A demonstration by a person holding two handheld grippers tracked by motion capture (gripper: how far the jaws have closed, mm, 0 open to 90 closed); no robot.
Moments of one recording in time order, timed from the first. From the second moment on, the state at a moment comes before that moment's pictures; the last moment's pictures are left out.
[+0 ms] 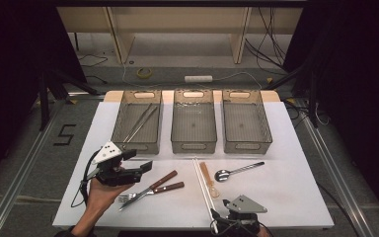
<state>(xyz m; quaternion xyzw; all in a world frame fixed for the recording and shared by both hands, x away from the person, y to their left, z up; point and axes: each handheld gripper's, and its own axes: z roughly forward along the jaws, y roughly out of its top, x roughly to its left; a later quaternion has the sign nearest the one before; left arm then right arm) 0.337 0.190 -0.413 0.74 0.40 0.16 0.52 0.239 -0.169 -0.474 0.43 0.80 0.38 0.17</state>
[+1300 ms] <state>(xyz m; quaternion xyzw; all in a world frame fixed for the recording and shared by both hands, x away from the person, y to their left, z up) 0.328 0.181 -0.418 0.75 0.39 0.15 0.51 0.227 -0.160 -0.492 0.46 0.80 0.33 0.18</state>
